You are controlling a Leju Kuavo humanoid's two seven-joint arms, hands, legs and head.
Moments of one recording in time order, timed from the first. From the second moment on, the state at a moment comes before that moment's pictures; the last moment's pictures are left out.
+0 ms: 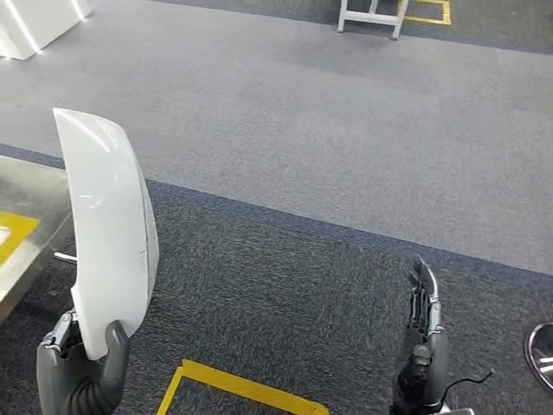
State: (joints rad) left arm 0.41 -0.07 -0.32 -1.99 -0.39 0.27 -0.45; right arm 0.40 0.12 0.23 -1.98 0.13 -0.22 -0.68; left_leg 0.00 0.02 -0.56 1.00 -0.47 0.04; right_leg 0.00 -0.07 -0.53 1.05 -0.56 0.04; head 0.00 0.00
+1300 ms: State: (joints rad) left arm 0.40 -0.03 -0.36 -1.99 -0.36 0.36 -0.47; right arm 0.28 0.08 0.35 -1.90 0.09 -0.13 -0.67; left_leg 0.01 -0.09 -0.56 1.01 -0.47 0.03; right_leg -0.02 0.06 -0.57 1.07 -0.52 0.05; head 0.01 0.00
